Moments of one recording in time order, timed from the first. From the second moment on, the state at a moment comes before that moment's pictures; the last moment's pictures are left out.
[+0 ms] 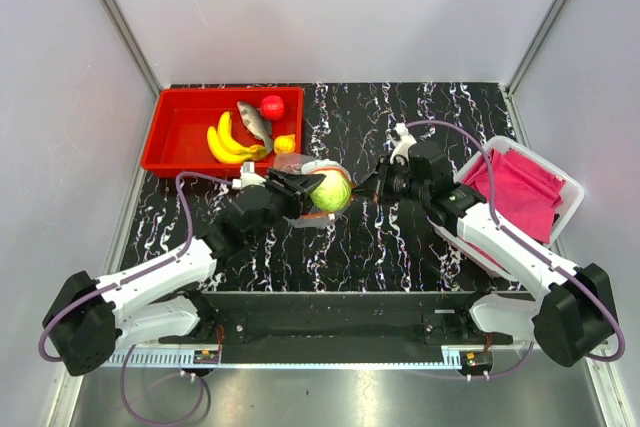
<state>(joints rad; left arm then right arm) -0.81 1.05 0.58 0.23 -0.21 -1.64 0.52 1.19 0.85 -0.14 -0.35 0.64</state>
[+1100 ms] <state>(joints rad) -0.74 1.33 0.59 1.11 0.10 -1.71 0.48 1.03 0.62 -0.07 -0.41 0.69</state>
